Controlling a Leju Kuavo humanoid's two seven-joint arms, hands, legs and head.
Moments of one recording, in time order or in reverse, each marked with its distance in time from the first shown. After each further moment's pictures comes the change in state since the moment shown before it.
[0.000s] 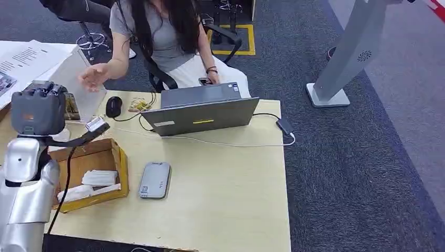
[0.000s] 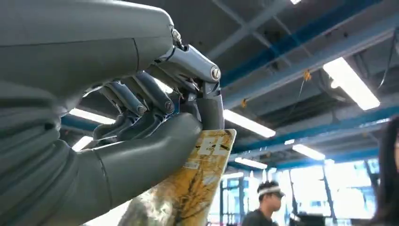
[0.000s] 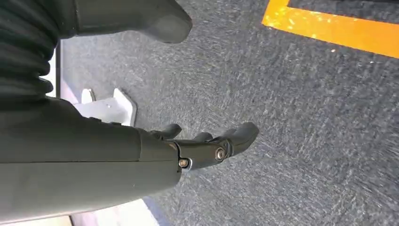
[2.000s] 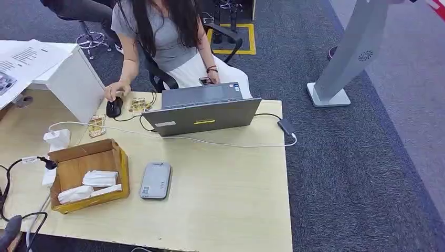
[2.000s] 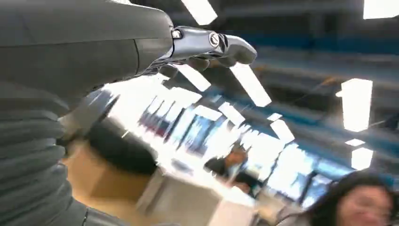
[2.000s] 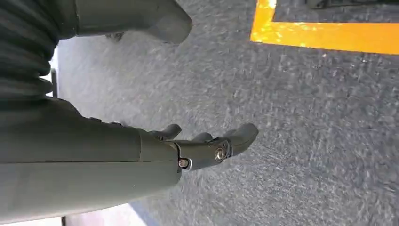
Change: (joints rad) left arm 0.920 -0.410 0.601 -0.759 0.976 -0.228 -0.639; right arm 0.030 0.041 -0.122 0.002 -0.071 -0.062 -0.026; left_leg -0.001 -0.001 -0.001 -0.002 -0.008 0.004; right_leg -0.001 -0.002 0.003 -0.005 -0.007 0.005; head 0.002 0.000
